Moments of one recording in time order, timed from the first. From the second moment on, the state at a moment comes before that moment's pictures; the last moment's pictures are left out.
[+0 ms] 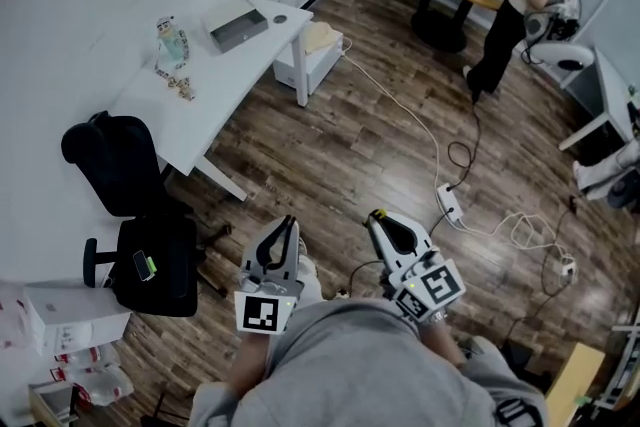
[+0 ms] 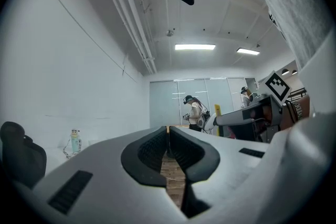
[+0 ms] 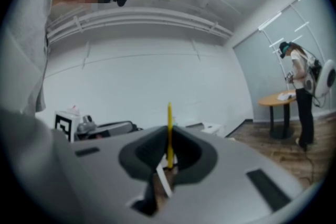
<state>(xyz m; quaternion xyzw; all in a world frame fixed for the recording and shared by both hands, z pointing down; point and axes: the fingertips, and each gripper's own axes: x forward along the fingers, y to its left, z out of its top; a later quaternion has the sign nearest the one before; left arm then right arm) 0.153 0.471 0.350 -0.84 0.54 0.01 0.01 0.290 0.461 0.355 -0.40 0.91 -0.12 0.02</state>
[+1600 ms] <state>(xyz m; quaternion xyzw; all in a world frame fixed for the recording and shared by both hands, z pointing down) -0.004 0.208 0.368 -0.83 0.55 0.01 -0.01 0.148 0.180 0.381 -0.40 0.90 -0.14 -0.02</state>
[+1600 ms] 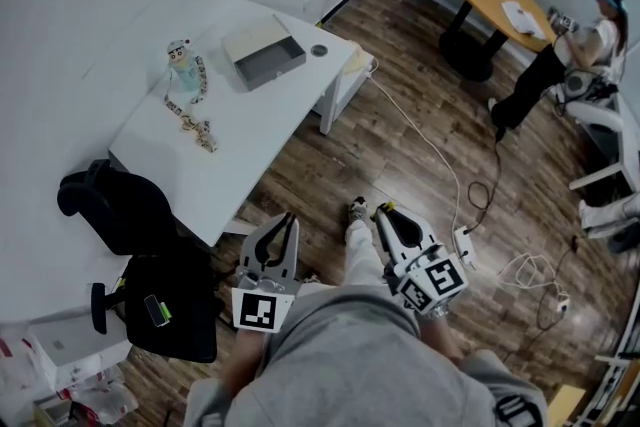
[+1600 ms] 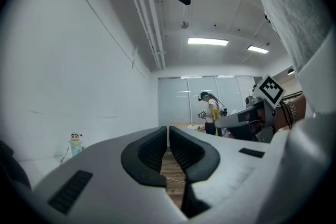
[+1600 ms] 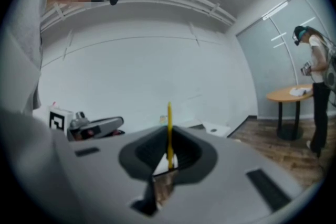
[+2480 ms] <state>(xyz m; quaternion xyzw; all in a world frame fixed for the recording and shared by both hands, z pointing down) 0.030 0.015 0.357 -0.76 0.65 0.00 -0.01 0.149 -0.048 0.382 -0.25 0.95 -0.15 -0.04</state>
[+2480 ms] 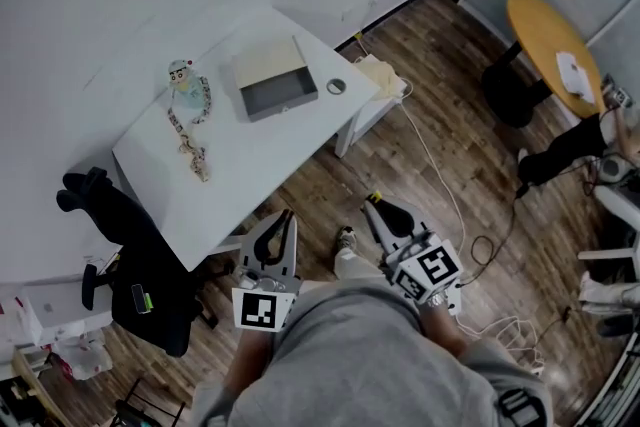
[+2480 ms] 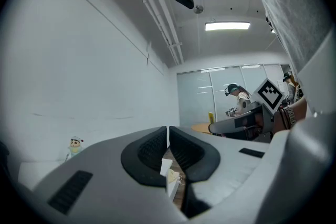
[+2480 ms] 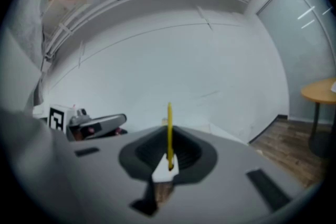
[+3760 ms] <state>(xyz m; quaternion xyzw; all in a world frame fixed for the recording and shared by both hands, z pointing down) -0.043 -0.135 0.392 -0.72 0.69 0.00 -0.04 0.046 -0.213 0.418 -0.17 0.97 -0.14 -0.13</state>
